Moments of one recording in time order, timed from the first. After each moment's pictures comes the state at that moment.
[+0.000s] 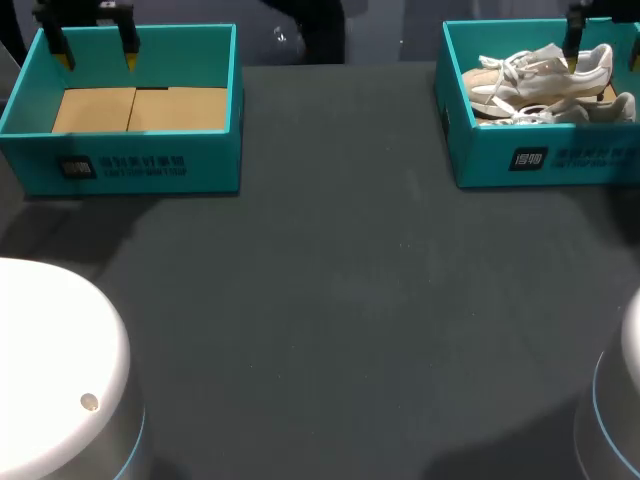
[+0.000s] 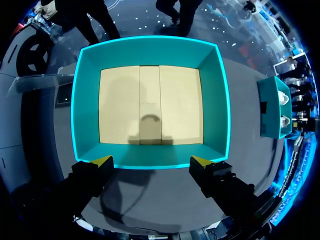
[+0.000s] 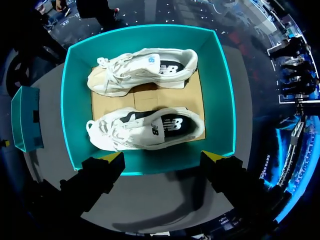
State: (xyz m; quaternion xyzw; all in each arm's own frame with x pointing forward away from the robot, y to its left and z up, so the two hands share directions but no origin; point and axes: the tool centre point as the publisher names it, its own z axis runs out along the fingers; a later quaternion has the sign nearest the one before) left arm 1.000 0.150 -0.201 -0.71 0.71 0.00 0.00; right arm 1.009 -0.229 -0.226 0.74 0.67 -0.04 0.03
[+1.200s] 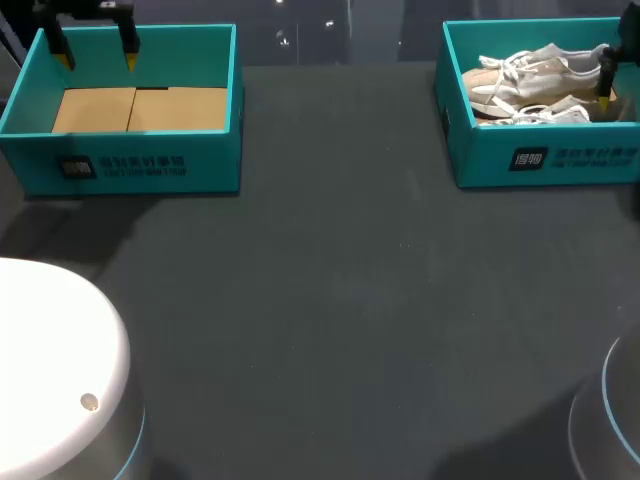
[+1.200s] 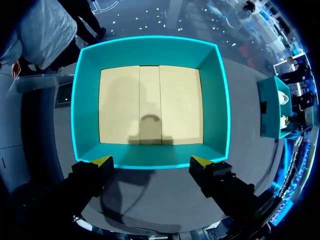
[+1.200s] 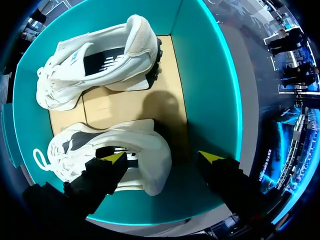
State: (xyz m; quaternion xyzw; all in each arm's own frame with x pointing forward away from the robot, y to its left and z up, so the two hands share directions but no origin) left arm 1.000 0.150 -0.201 -0.71 0.71 0.00 0.00; right arm 1.031 -0.317 -0.325 0.76 0.65 -0.07 0.01
